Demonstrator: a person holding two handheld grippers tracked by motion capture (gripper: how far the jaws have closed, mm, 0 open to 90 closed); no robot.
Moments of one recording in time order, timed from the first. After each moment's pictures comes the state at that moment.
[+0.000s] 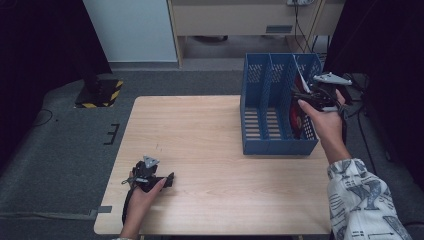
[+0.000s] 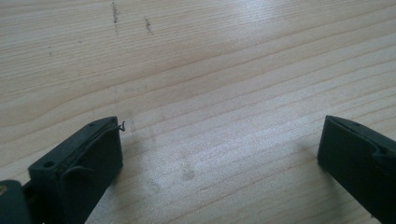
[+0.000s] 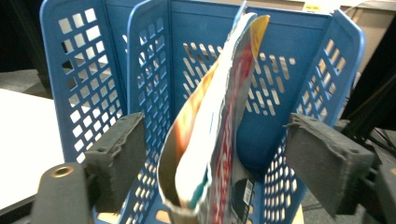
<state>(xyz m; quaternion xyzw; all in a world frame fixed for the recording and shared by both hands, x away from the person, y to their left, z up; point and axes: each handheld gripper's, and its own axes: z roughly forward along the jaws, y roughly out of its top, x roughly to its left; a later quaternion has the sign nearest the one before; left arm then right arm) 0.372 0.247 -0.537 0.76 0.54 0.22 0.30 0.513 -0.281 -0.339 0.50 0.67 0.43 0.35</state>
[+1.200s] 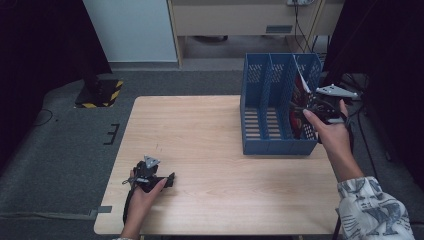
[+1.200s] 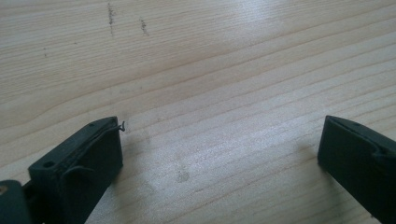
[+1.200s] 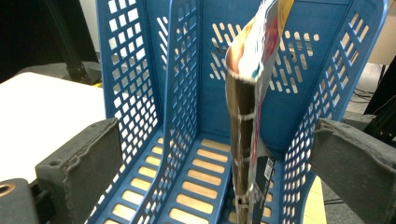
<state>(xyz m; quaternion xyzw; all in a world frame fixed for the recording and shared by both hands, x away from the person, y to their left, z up) 0.372 0.245 -0.537 0.76 0.53 0.22 0.31 0.473 -0.282 -0.347 0.49 0.68 0.45 0.32</state>
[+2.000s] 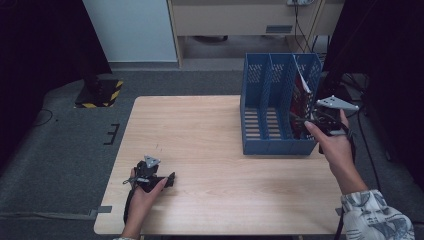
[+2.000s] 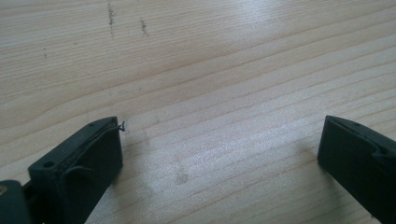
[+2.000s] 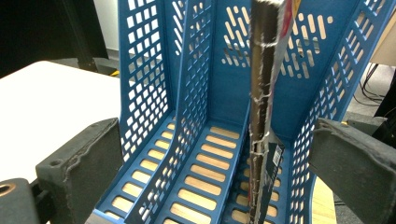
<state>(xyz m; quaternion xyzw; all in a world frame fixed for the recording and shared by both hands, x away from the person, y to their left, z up) 0.372 0.243 -0.537 0.76 0.54 0.22 0.31 0.451 -0.284 -0.365 0.47 0.69 0.45 0.31</state>
